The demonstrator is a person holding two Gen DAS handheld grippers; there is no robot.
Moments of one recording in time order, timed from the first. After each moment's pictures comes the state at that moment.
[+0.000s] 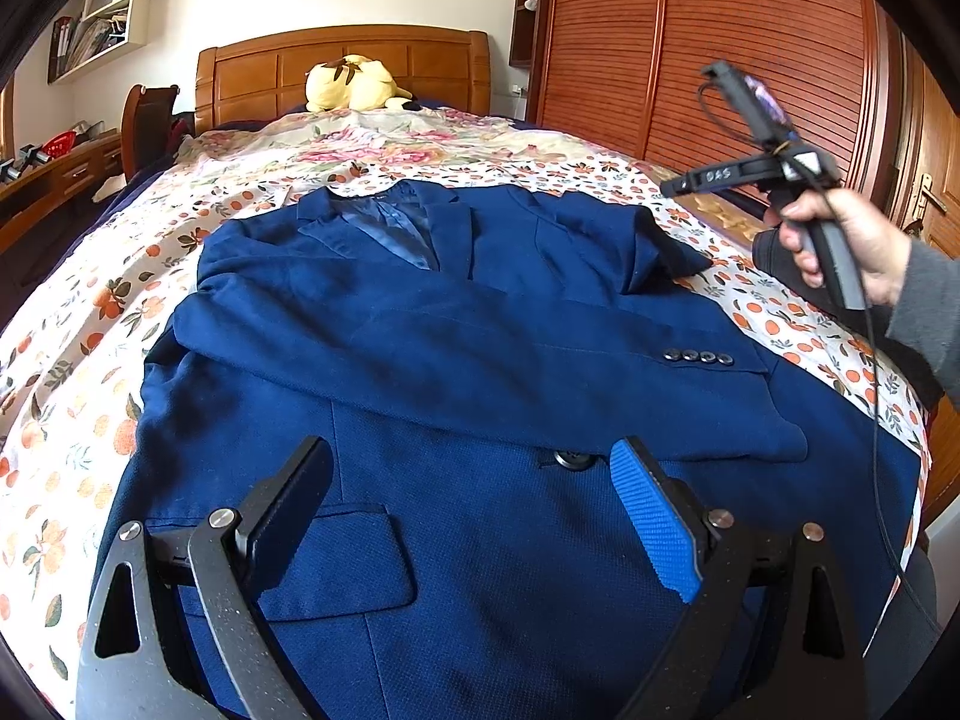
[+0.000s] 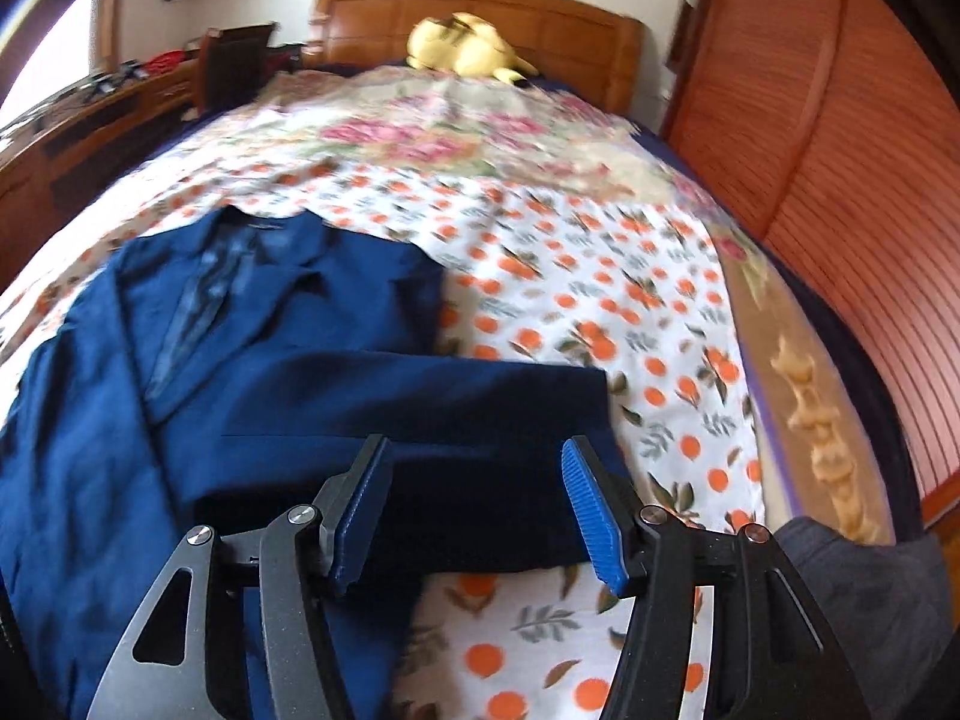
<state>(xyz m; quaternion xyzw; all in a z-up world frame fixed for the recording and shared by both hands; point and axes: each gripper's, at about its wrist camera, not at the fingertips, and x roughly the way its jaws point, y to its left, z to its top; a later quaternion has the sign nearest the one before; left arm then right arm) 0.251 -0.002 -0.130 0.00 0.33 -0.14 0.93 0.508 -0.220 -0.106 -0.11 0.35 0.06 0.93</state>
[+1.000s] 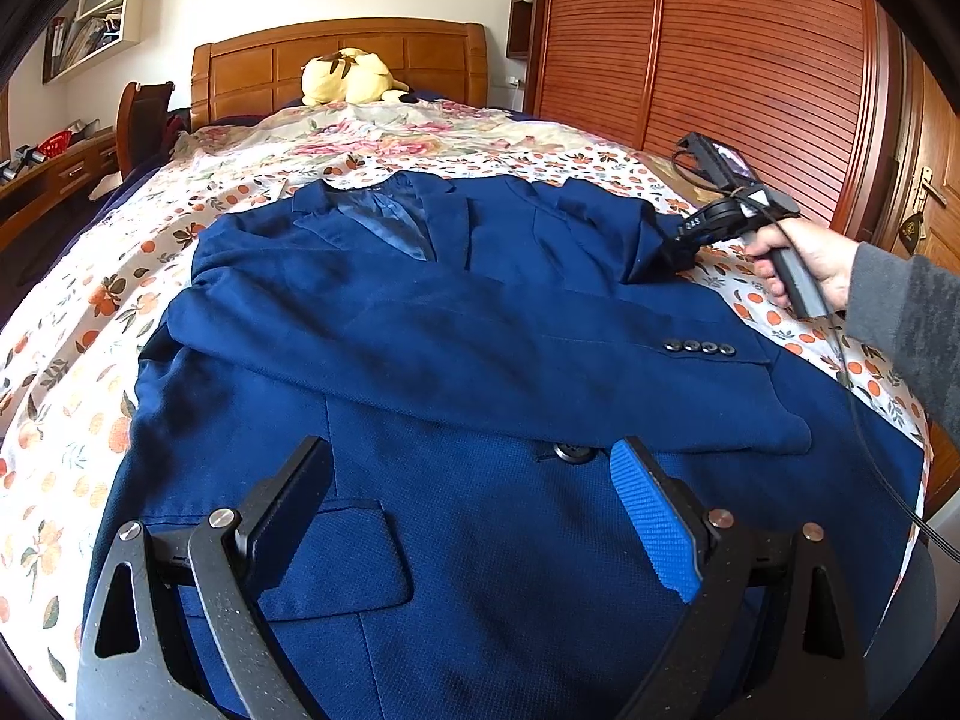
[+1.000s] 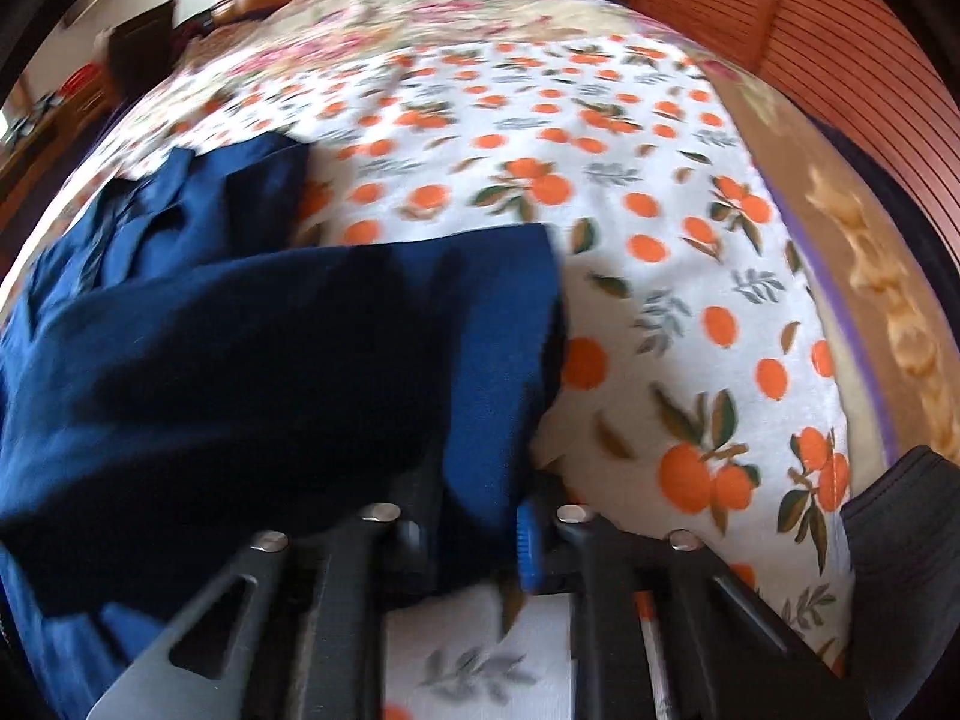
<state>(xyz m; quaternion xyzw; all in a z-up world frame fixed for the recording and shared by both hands) 0.255 -0.003 -0.134 0.00 0.34 -0.14 0.93 0.592 -0.262 -0.171 -0.04 0.46 0.05 0.89</state>
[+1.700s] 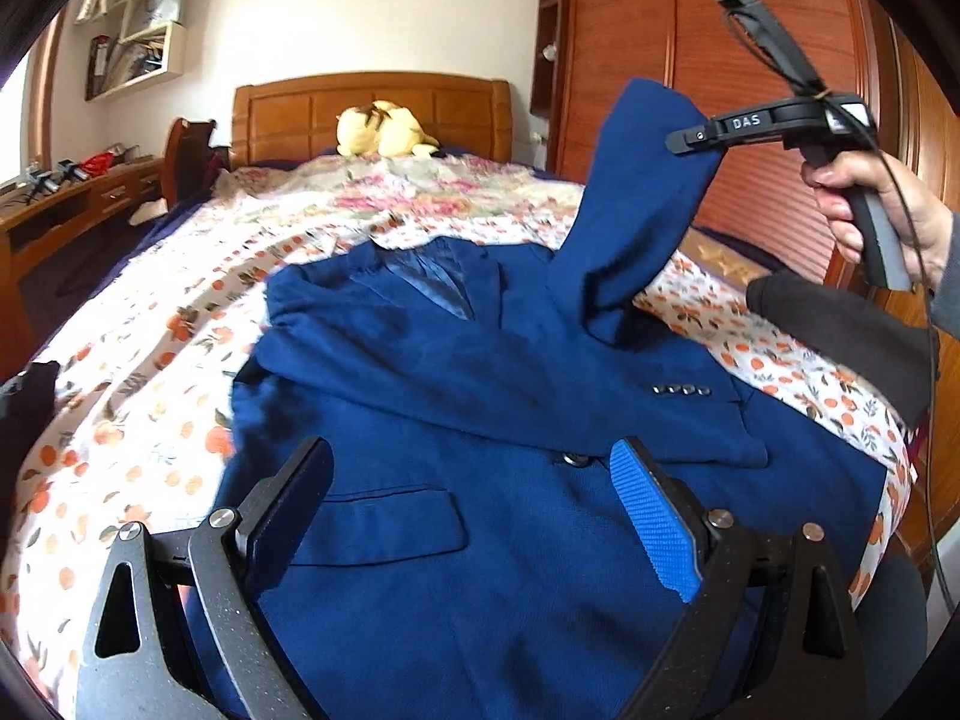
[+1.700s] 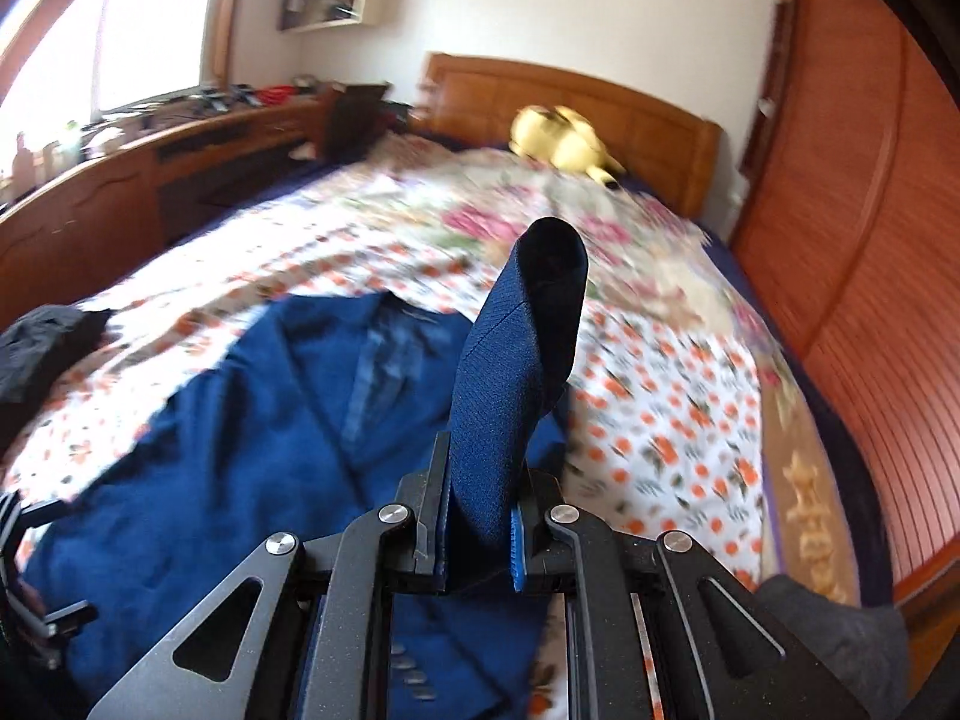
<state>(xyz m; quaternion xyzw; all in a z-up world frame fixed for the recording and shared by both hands) 0.195 0.033 -0.089 -0.01 0.27 -0.11 0.96 0.380 -0.159 -0.004 -0.16 0.25 0.17 0.94</state>
